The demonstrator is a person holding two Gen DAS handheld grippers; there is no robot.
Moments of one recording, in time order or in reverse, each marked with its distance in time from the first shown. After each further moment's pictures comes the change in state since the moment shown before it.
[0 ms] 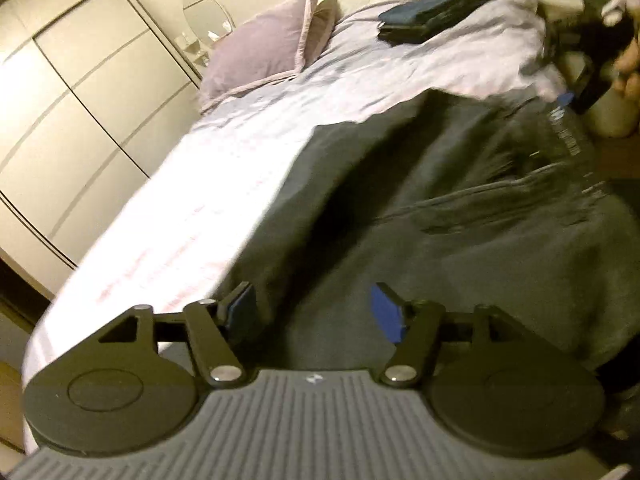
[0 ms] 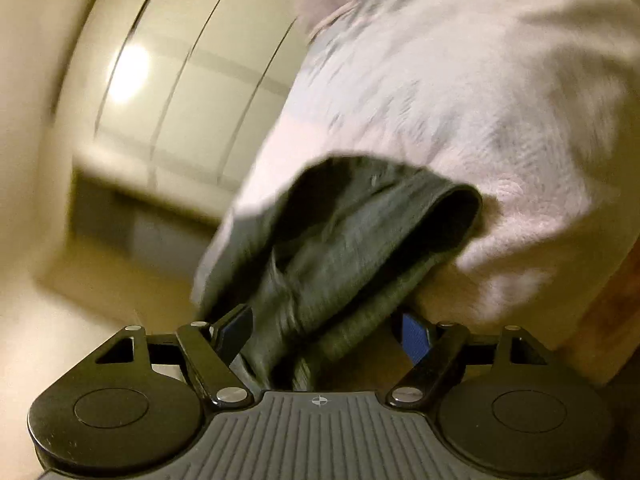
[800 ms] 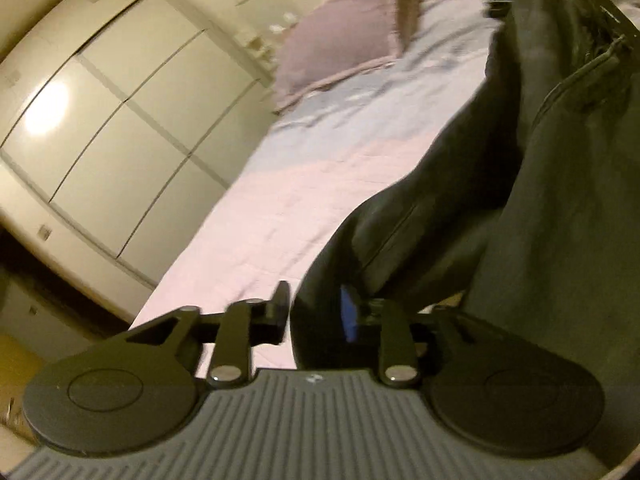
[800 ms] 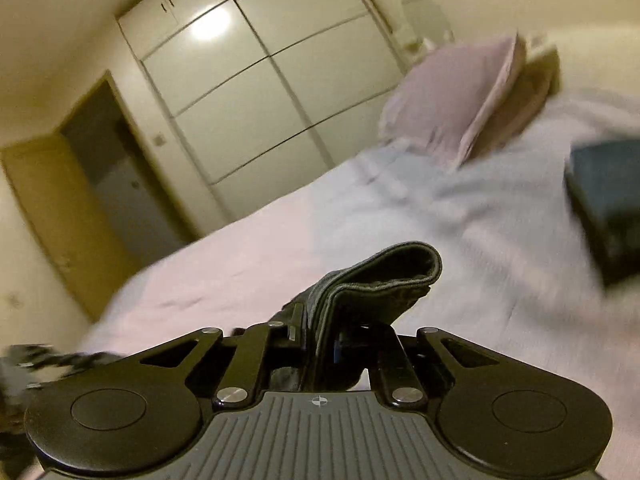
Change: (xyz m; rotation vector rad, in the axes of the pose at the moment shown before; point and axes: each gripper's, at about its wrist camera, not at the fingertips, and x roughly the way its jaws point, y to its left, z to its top) left arm 0.140 0.131 0.069 -0.022 0.033 0.240; right arm 0.163 0.182 0.178 -0.766 -0.088 -0.224
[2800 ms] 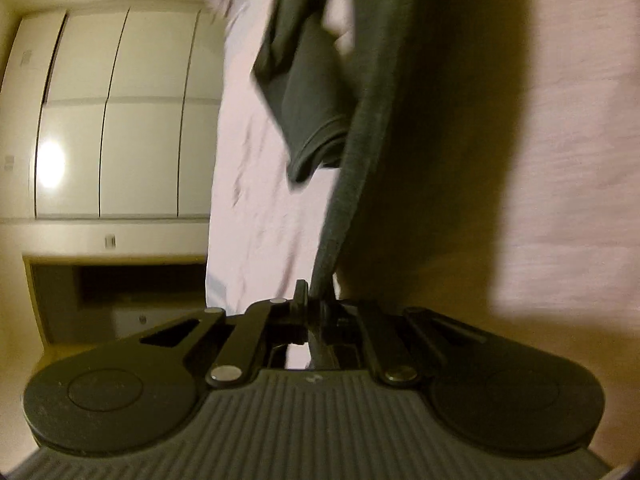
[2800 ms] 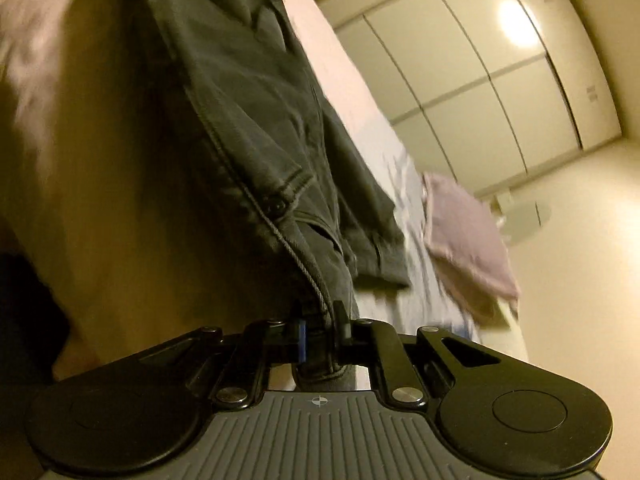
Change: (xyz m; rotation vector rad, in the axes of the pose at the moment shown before) left arm -0.167 -0.097 -0.217 0.586 0.323 0.158; right arm -0.138 0.091 -0.265 -1.392 0.257 -0.389
